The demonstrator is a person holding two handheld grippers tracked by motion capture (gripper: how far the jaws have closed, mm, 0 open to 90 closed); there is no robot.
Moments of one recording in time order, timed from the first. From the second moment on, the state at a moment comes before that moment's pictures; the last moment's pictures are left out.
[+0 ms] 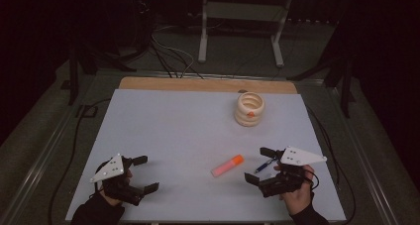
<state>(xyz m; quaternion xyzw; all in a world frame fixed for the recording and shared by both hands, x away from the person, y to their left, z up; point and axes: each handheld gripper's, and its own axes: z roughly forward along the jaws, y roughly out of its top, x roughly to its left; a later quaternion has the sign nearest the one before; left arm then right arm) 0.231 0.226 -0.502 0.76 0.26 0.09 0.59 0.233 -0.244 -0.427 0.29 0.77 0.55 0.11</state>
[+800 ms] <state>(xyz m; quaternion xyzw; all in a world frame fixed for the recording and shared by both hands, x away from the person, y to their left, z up) 0.232 0.226 -0.502 0.76 0.26 0.09 0.59 0.288 -0.247 -0.387 0.31 0.77 0.54 0.15</state>
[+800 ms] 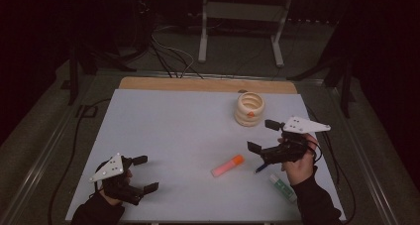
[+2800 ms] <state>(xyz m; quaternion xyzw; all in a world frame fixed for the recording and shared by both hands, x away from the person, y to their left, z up) 0.232 0.226 -0.503 0.76 0.26 0.08 0.59 0.430 -0.265 -0.417 0.47 0.73 0.45 0.20</state>
